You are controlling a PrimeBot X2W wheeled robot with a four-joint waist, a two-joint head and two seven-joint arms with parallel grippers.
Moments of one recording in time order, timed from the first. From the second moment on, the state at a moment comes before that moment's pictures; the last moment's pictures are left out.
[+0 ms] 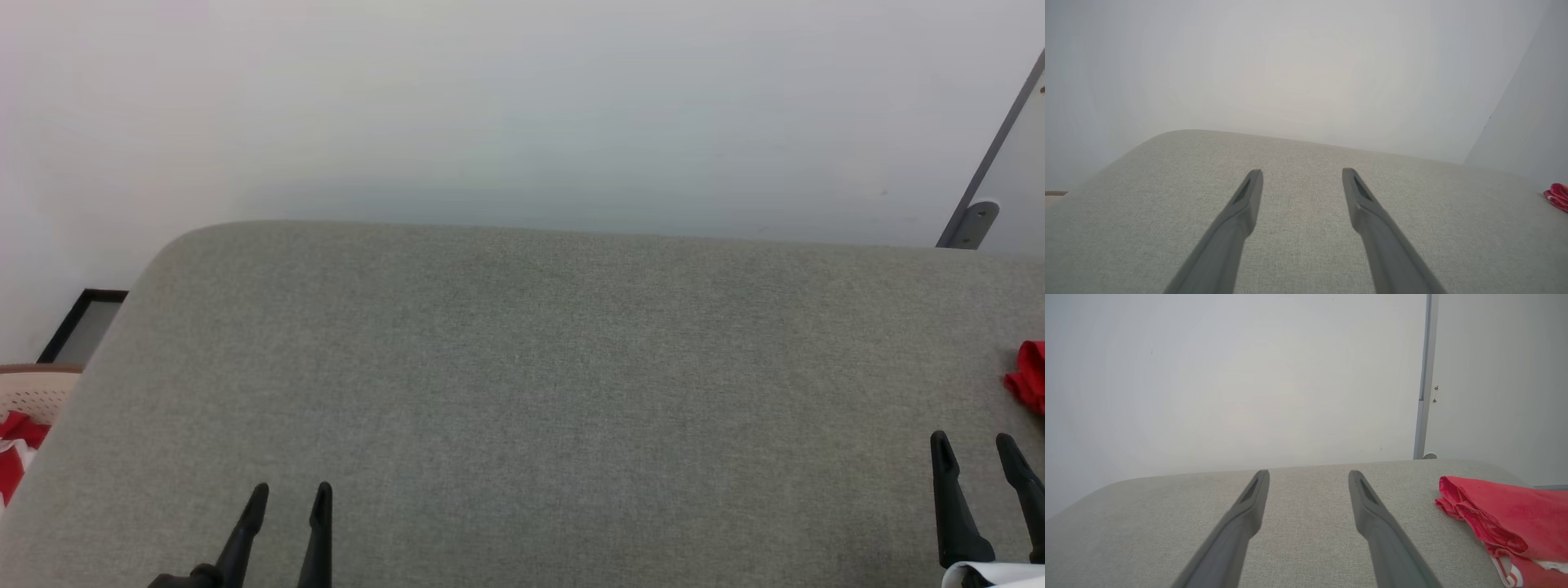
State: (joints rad) left arm 0.16 0.16 -0.01 0.05 -0.32 -0.13 -0.26; right arm 0.13 -0.19 -0.10 -0.04 0.37 0.13 -0.16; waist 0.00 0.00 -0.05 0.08
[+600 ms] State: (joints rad) left arm 0.16 0.16 0.00 0.04 -0.32 -0.13 -0.26; right arm 0.13 -0.18 -0.09 -0.05 0.37 0.13 -0.16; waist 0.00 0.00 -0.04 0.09
